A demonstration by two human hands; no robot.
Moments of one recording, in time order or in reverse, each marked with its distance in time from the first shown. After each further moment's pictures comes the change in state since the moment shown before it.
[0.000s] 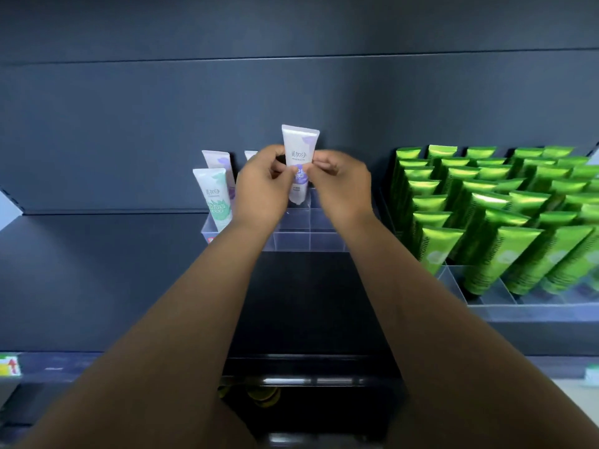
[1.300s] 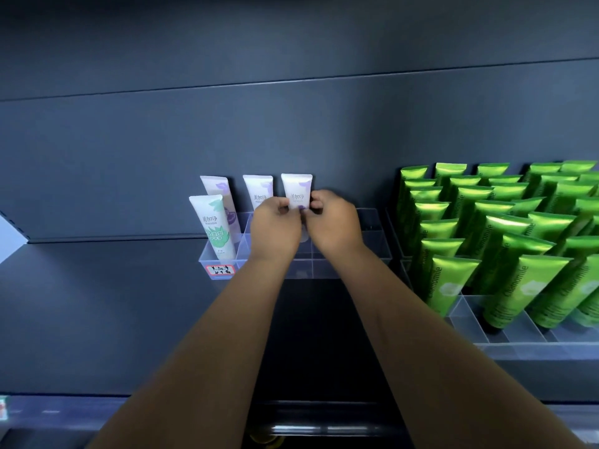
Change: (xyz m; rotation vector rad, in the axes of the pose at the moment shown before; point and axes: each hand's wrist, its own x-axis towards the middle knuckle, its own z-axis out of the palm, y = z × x) left_hand 0.001 -0.011 0.031 0.051 0.049 -0.302; right_hand 0.024 0.054 0.021 -0.405 -0.078 0.038
